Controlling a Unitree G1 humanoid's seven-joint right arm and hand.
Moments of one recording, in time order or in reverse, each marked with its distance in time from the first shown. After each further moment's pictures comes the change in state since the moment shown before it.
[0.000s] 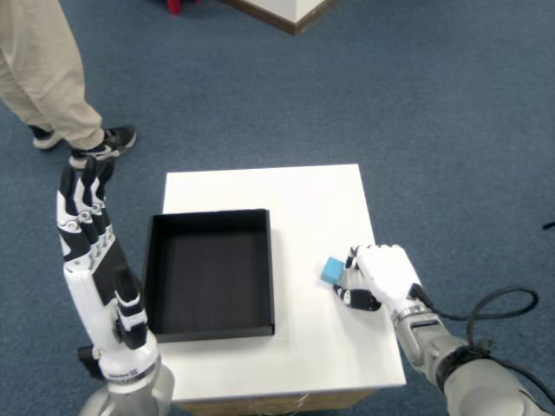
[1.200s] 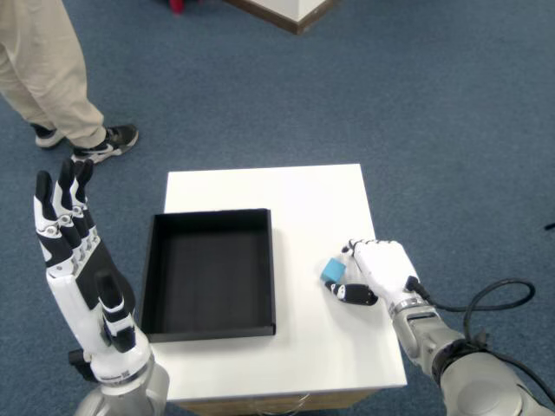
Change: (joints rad) arm -0.030 0.007 -0.018 -0.002 0.001 0.035 0.048
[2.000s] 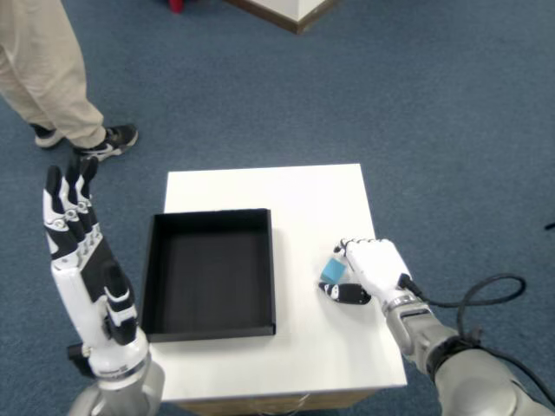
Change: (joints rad) arm -0.013 0.015 0.014 0.000 -0.009 0.000 0.015
